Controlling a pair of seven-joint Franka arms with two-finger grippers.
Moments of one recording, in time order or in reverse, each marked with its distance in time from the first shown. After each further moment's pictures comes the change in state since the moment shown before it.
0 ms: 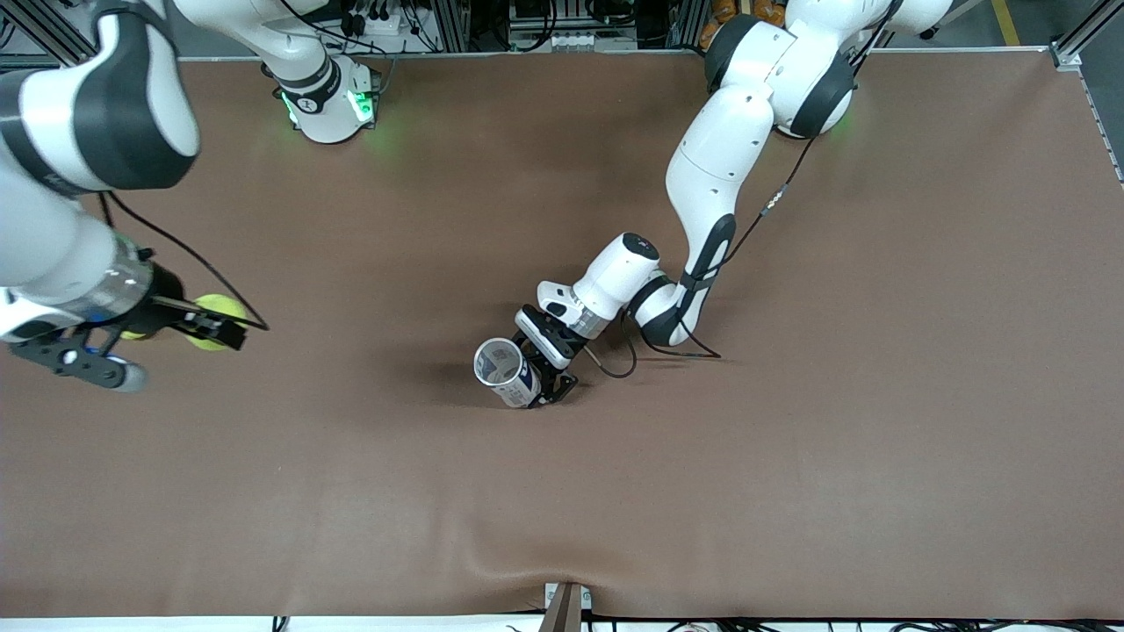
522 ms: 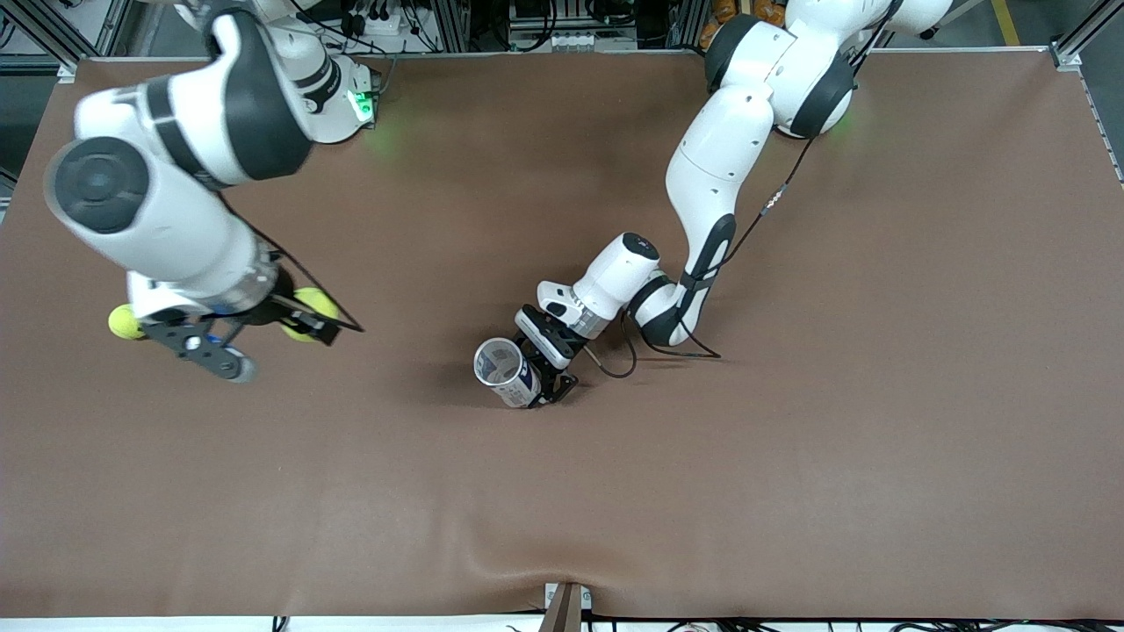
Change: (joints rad) left arm 0.000 0.000 0.000 0.000 0.000 0.000 0.000; right arm 0.163 0.047 0.001 0.000 -0.004 0.030 0.319
